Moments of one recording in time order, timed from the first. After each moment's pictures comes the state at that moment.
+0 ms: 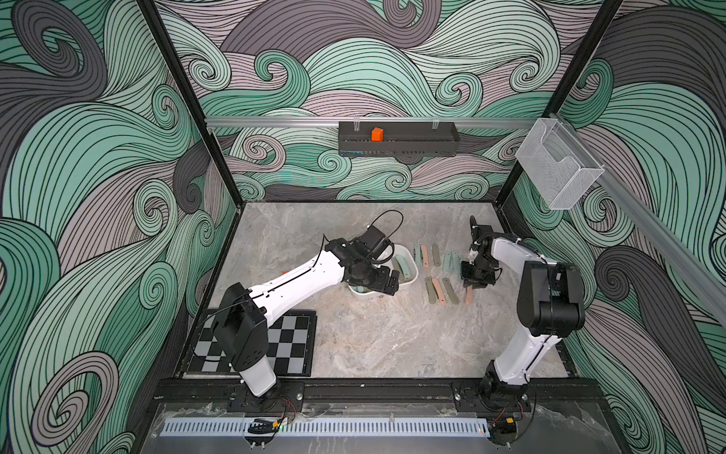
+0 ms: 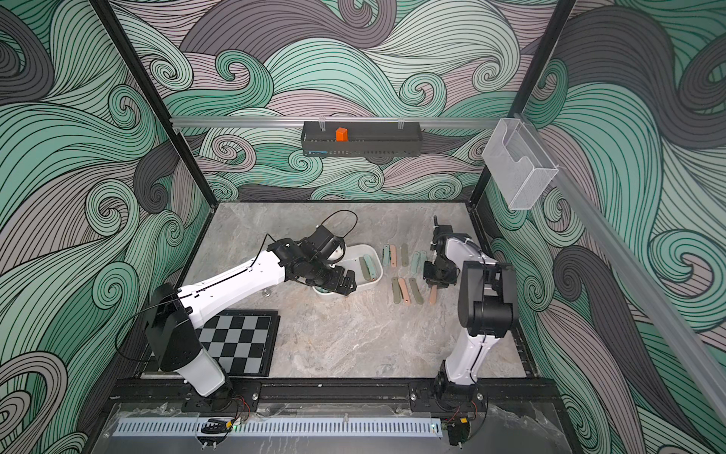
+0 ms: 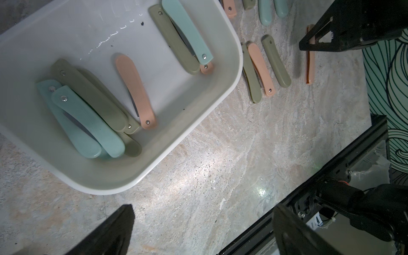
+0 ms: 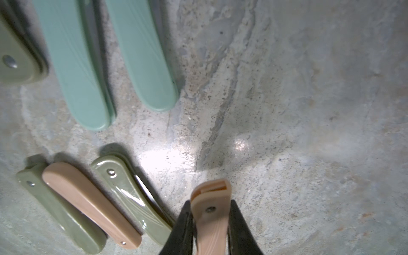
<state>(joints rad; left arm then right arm) -0.81 1.67 1.45 -0.88 0.15 -0.46 -0.07 1.83 1.21 -0.96 0.02 0.16</state>
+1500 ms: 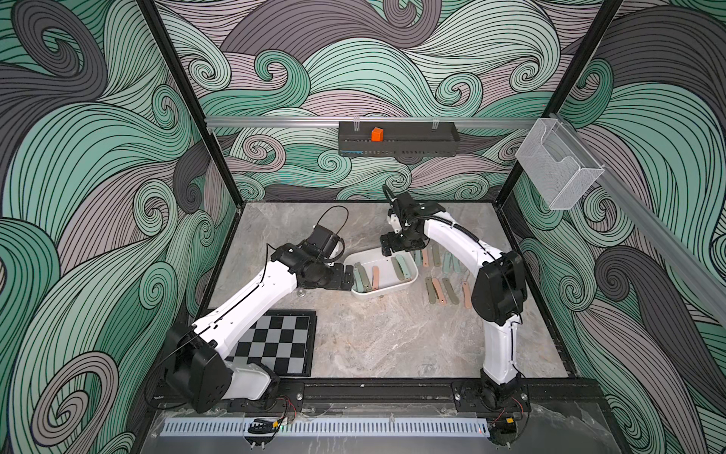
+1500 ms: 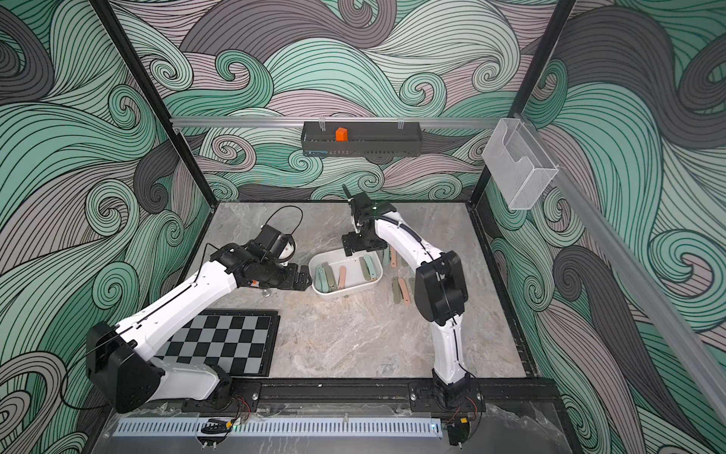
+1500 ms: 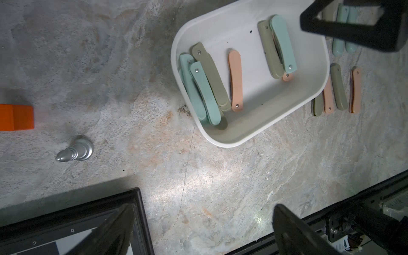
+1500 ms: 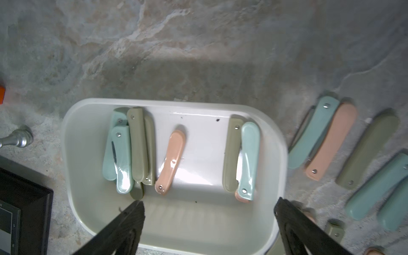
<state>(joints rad) -0.55 1.34 1.19 -0.97 0.09 -0.43 0.52 2.08 1.88 -1.11 -0.05 0.23</state>
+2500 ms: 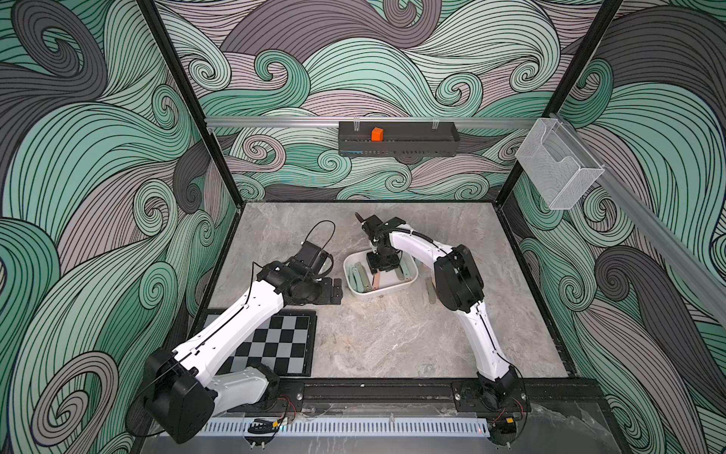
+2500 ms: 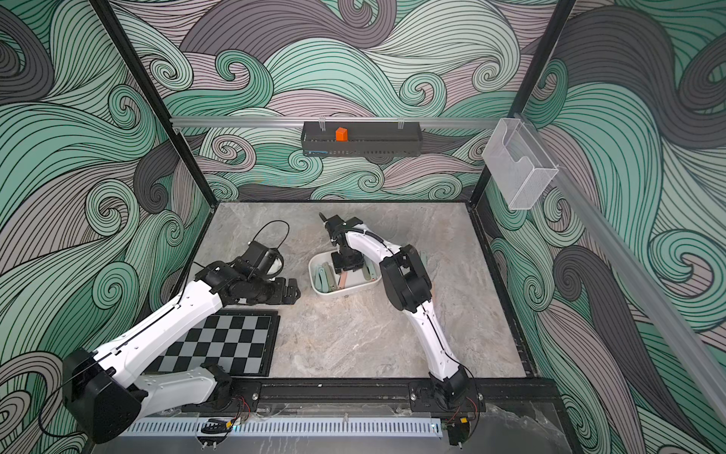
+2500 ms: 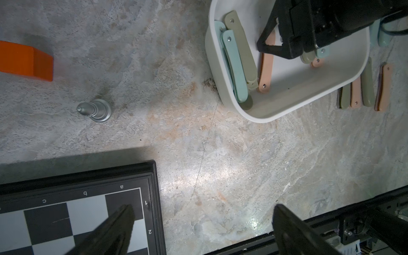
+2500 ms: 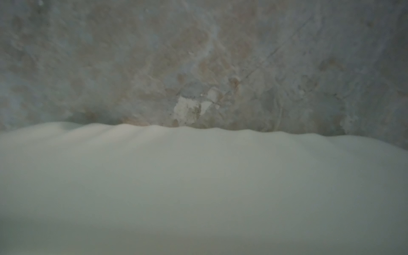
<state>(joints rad) -0.54 1.21 1.02 -0.97 0.05 -0.51 0.61 2.40 2.03 -1.15 -0.02 0.32</state>
